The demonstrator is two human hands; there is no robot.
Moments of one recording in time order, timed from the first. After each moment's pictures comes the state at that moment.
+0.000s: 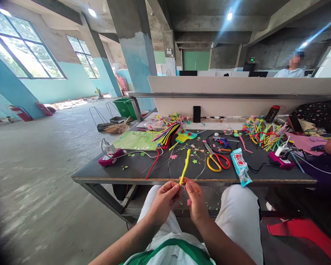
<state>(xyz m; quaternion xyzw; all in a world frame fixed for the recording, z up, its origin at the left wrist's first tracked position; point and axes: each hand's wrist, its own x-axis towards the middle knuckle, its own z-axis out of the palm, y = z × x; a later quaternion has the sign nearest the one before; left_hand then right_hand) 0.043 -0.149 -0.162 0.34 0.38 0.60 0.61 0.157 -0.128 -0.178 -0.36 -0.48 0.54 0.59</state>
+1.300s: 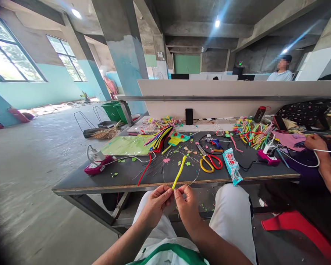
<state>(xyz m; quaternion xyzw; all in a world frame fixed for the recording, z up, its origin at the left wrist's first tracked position) 0.035 -0.143 -0.167 0.39 0.39 0.58 0.60 0.158 -0.131 -0.176 -0.46 -0.60 0.36 0.55</state>
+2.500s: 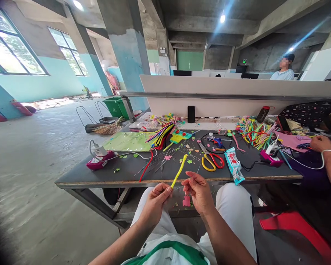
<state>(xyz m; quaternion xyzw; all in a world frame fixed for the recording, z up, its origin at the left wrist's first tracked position) 0.032 -0.146 -0.173 0.40 0.42 0.61 0.54 0.191 -0.103 -0.167 -0.23 -0.36 0.69 0.58</state>
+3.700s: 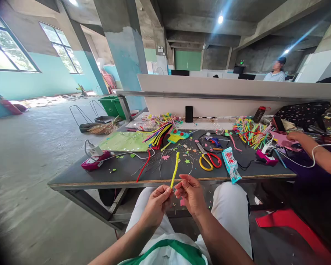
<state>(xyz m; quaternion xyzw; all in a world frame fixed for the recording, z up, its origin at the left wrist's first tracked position) 0.044 -0.148 -0.177 0.32 0.38 0.60 0.63 0.173 -0.107 -0.182 -0.21 -0.35 0.70 0.58</state>
